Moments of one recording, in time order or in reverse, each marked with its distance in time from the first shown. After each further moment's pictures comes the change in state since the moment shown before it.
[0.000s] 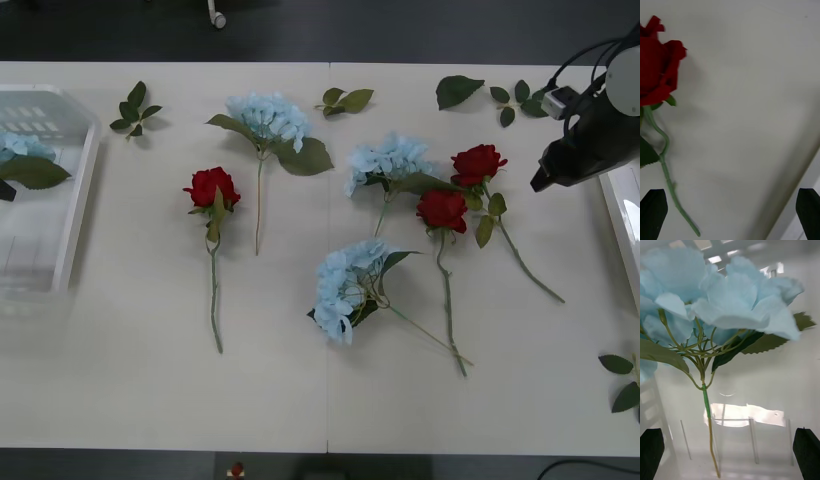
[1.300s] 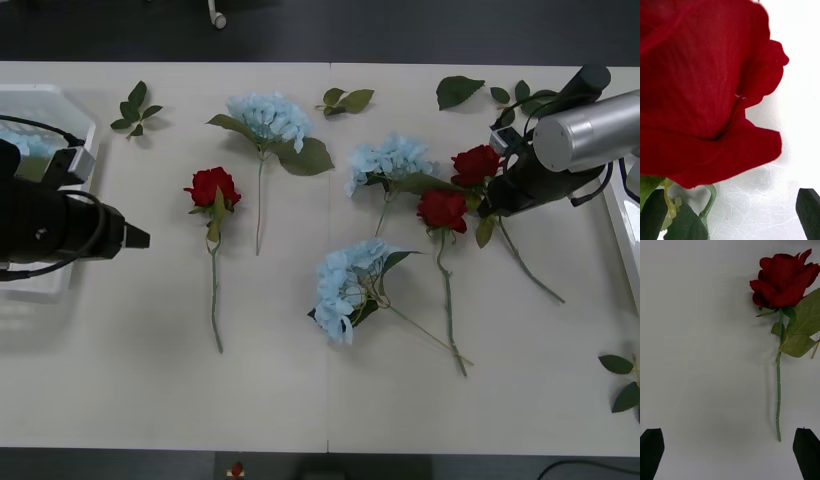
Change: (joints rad) right arm 0.058 0.207 0.000 0.193 0.068 -0.196 0.002; left arm 0.486 0.043 -0.037 -1.161 0.130 0.191 0.927
